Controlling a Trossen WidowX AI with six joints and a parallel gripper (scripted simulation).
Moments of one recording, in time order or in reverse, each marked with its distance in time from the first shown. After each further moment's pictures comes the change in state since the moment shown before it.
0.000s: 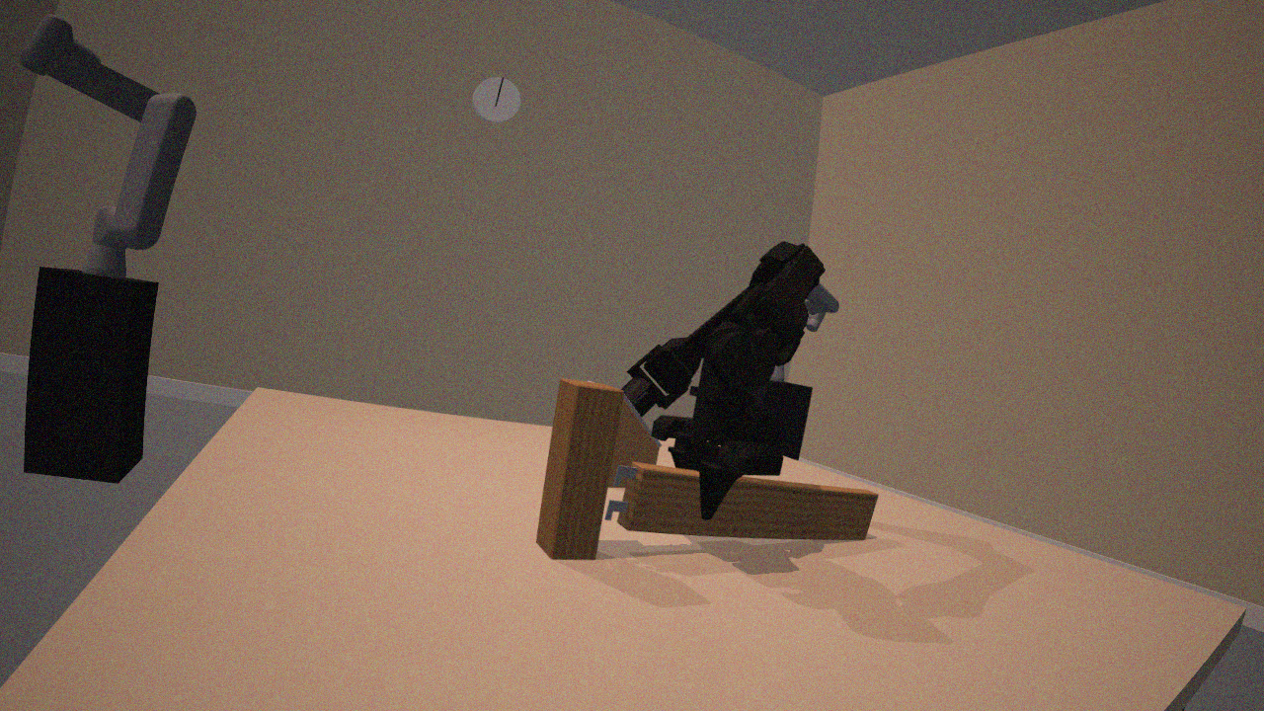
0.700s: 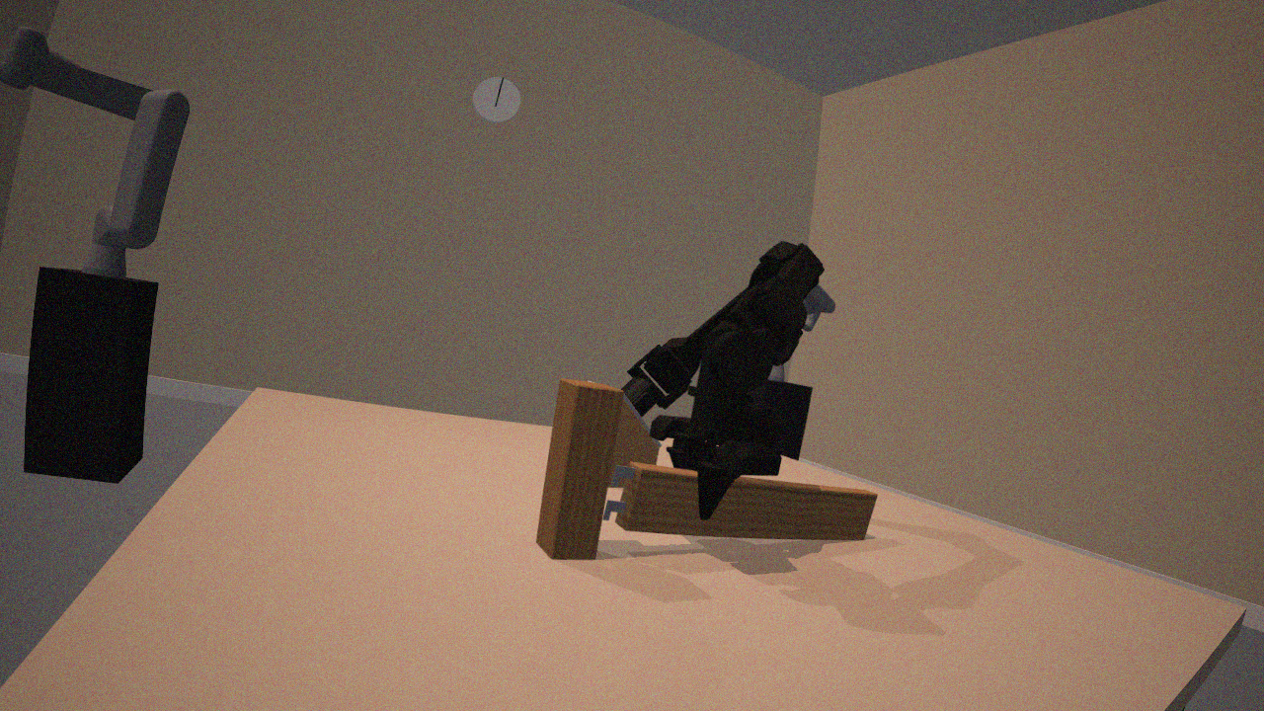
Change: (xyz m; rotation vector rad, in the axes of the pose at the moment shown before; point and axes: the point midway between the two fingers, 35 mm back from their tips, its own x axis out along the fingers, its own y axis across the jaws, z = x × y) arm 0.000 0.000 -0.002 0.000 0.000 0.000
